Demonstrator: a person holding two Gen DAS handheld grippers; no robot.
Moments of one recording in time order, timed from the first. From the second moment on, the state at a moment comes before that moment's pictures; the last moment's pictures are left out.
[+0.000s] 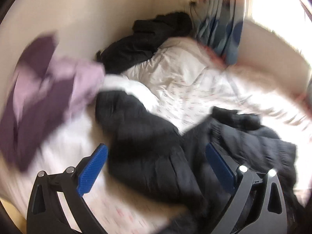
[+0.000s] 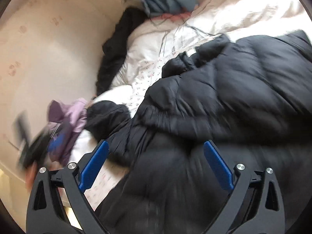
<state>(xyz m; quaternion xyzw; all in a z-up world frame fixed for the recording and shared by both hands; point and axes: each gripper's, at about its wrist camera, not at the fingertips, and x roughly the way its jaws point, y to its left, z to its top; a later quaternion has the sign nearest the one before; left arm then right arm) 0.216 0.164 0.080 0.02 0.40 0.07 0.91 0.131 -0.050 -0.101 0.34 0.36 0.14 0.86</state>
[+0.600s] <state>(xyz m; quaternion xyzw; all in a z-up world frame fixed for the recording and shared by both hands) 0.406 0.244 -0.064 0.00 0.53 0.31 0.79 0.057 -0.086 -0.116 0.45 0.31 0.17 0.82</state>
